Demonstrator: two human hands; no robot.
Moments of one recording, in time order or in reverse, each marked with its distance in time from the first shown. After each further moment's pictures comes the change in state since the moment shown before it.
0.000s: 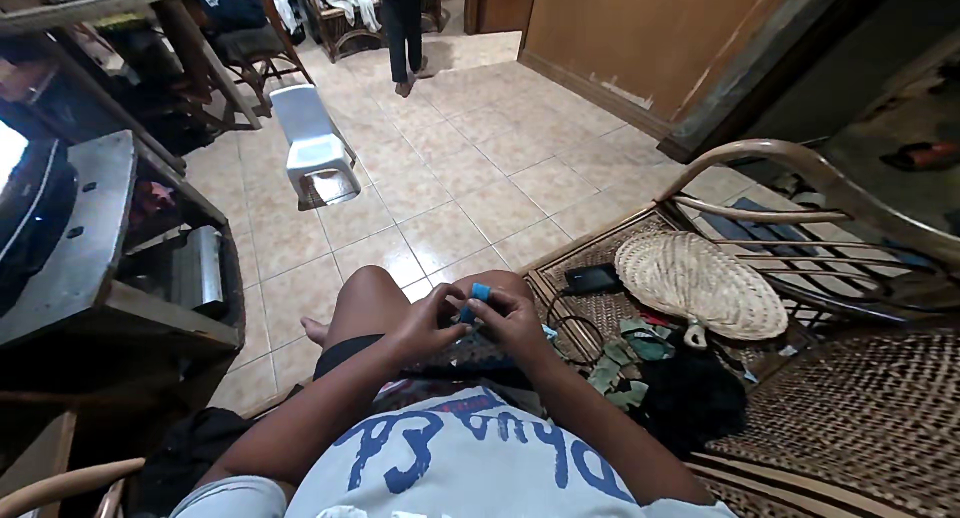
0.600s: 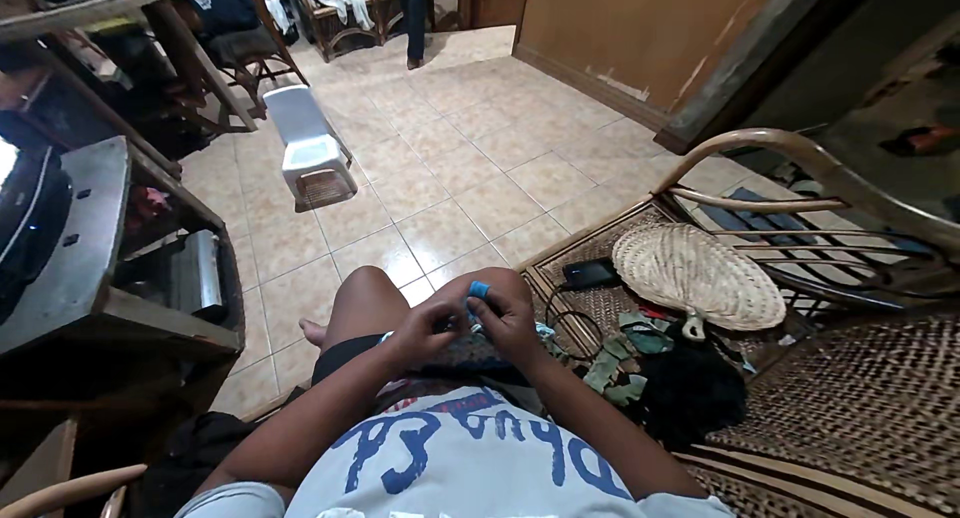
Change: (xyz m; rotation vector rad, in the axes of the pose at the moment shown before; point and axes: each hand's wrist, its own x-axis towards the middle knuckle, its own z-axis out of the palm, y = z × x) left_hand -0.002 -0.024 0.013 -0.169 0.034 0.254; right_hand 0.001 0.031 -0.003 -0.180 0.034 -0.287
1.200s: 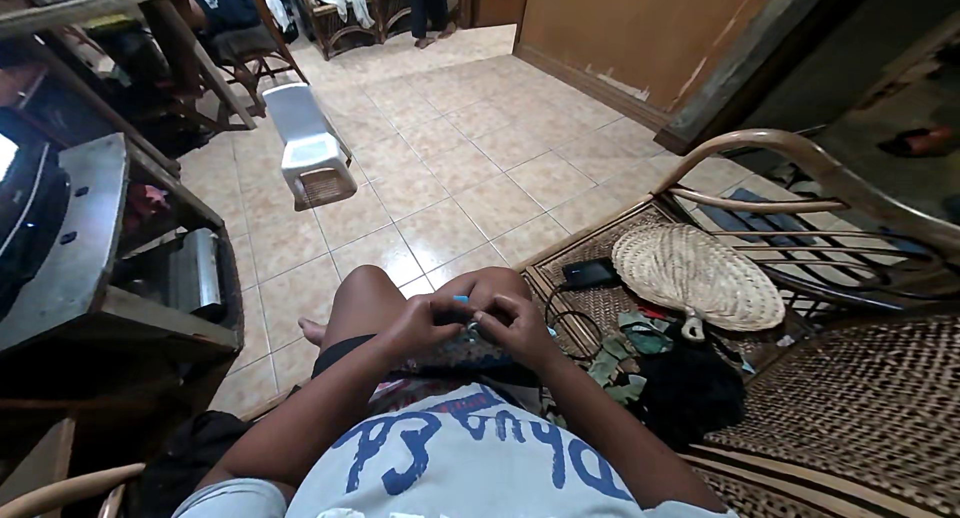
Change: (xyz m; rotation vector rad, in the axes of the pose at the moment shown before) left_hand 0.011 0.021 -0.010 0.065 -0.048 -0.191; right_hand -0.002 -0.020 -0.022 -0.069 -0.159 0.158
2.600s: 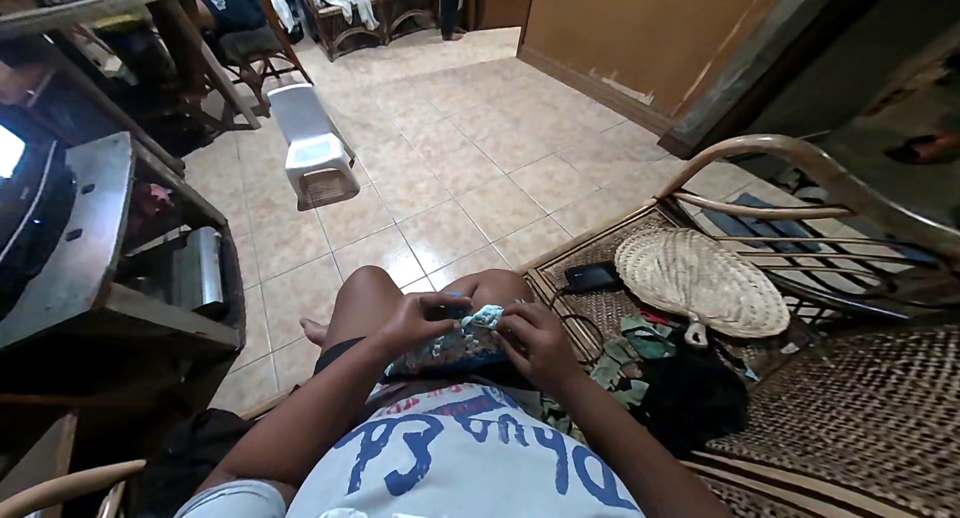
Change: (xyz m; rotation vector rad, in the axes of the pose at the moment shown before) left_hand -0.004 -0.001 -0.007 -0.235 0.066 -0.092; right_hand -0.026 0.017 -0.015 -0.561 0.110 -0.416
